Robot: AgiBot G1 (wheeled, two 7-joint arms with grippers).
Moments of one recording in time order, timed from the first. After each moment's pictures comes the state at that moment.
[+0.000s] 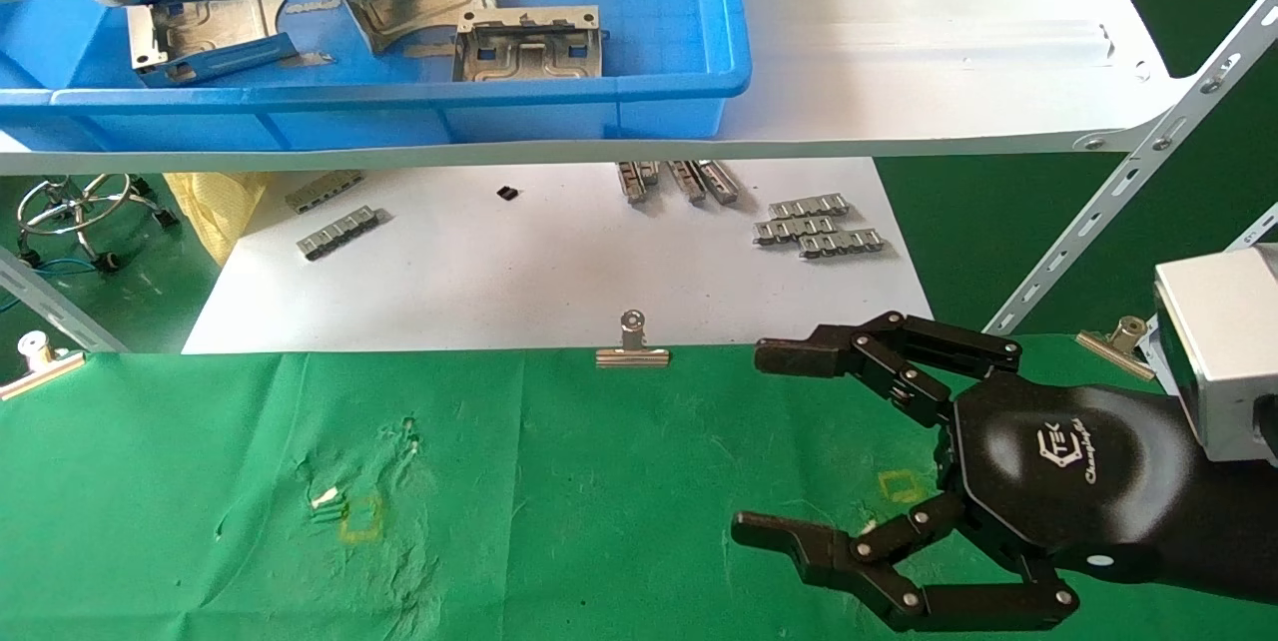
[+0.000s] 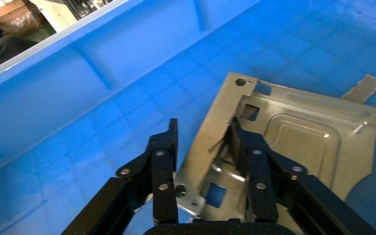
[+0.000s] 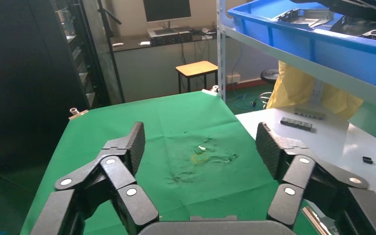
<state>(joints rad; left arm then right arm) -2.12 1.24 0.60 0.02 1.48 0.83 -0.04 1.09 -0.57 -0.38 1.24 -0.65 -1.44 0.13</state>
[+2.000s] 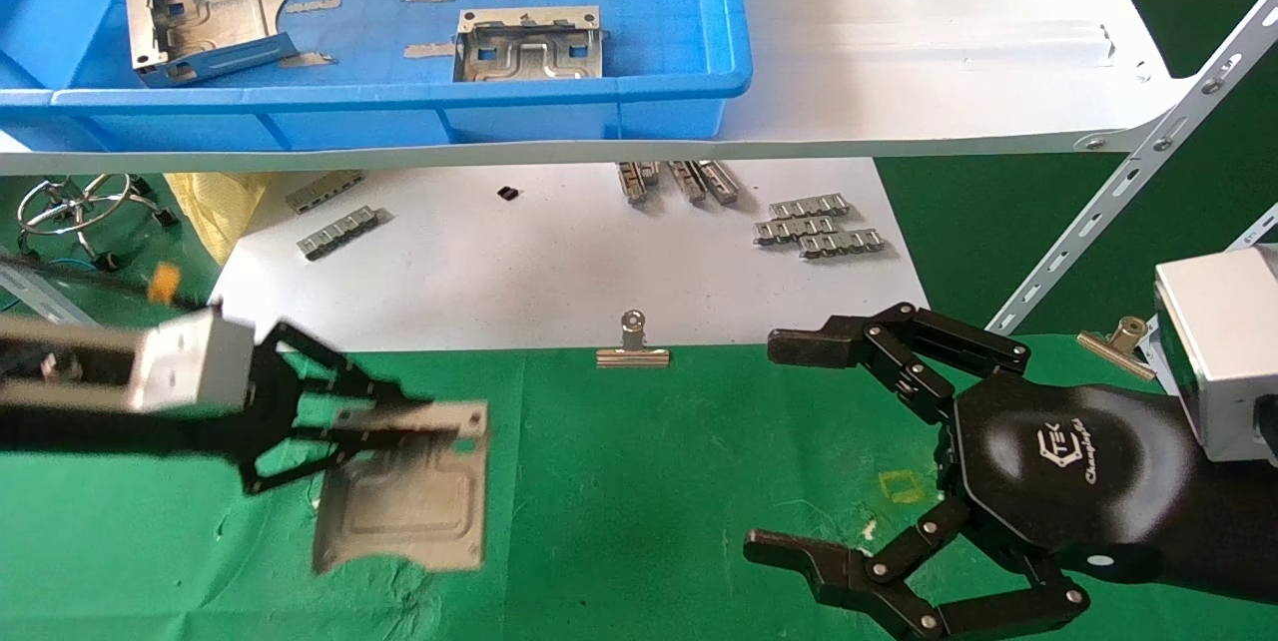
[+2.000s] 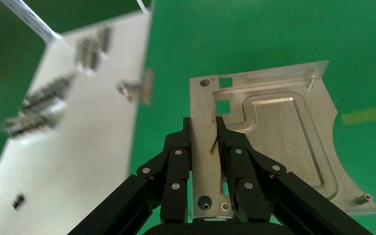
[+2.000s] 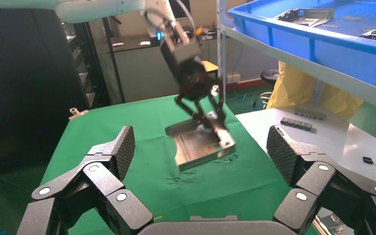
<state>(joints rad) -1.71 0.77 0.90 -0.53 1.07 1.58 0.45 1.09 -0.57 -0.38 1.24 -0.65 -1.44 0.13</state>
